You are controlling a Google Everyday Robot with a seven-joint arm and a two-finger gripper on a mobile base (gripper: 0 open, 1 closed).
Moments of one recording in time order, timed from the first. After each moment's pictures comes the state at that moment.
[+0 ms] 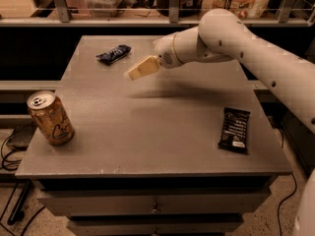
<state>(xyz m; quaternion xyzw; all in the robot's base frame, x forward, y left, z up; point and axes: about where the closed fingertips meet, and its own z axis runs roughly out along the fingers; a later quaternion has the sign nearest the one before) 0.702 0.054 0.883 -0.48 0.71 0.26 0.45</state>
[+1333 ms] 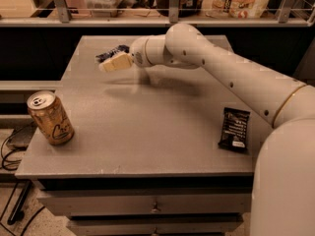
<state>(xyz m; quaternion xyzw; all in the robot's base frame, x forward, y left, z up) 0.761 0.128 0.867 -0.41 0.71 0.27 0.50</state>
